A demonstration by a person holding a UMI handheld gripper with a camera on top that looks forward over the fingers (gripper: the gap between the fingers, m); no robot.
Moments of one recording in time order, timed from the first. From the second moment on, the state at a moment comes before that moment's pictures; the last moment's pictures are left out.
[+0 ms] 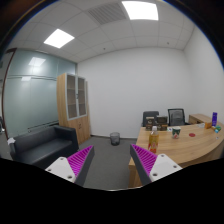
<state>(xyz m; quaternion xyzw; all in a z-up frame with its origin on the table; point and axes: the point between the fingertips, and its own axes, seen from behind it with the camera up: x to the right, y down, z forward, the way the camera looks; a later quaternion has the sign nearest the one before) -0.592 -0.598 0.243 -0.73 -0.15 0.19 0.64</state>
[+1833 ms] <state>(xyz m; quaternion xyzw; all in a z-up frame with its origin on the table) -0.436 -0.007 0.161 -0.72 0.14 0.33 0.59</state>
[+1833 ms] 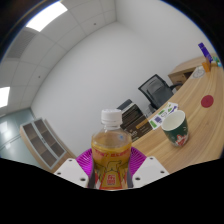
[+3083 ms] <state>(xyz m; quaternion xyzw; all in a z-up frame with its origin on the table) -0.109 0.076 0.256 -0.65 0.04 0.05 0.76</state>
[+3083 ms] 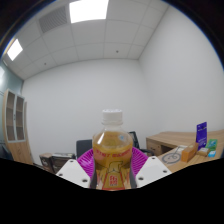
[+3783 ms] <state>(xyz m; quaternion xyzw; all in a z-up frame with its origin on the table) -0.031 0.128 0.088 -0.75 0.02 -0.01 0.66</state>
